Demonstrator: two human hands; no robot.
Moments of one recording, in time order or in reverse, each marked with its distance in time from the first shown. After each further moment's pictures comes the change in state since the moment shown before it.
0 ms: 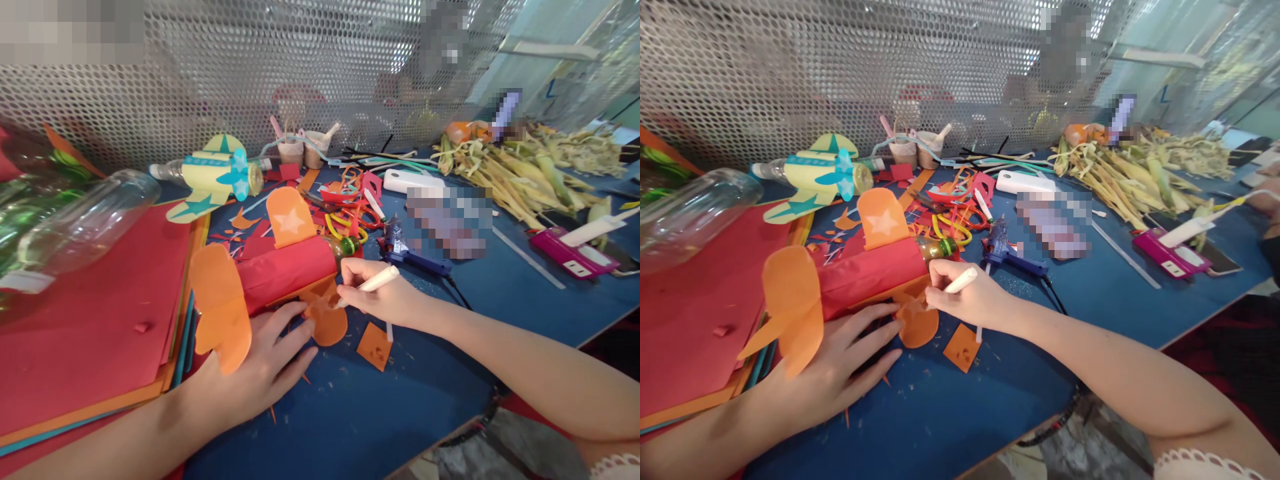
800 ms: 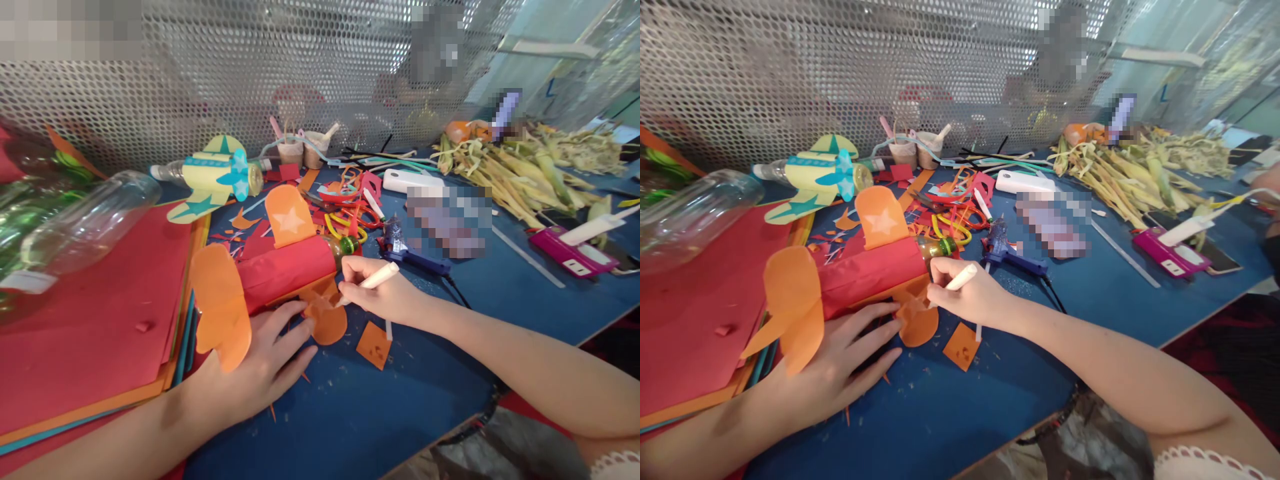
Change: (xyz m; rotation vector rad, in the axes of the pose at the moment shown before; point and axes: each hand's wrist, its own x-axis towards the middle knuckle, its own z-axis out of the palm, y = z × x) left_hand 0.001 -0.001 -0.002 -0.014 -0.018 -0.002; right_hand 0.001 -0.001 -0.001 -0.018 0.021 0.004
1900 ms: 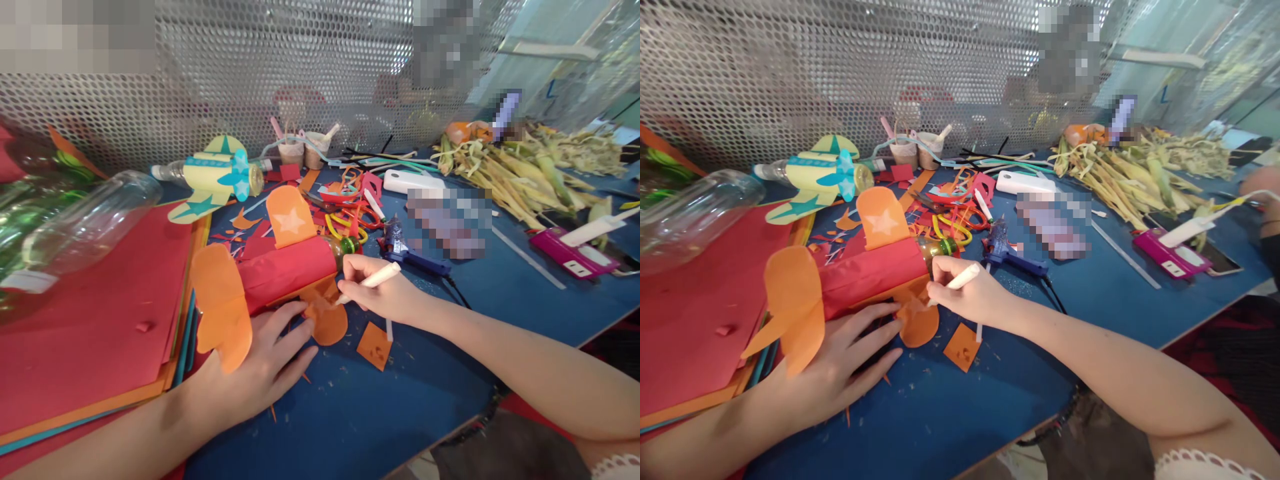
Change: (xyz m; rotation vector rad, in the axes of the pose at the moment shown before) left_hand -0.001 0.000 0.001 0.015 -0.003 -0.013; right_hand 0.000 0.003 0.000 0.041 -0.014 0.003
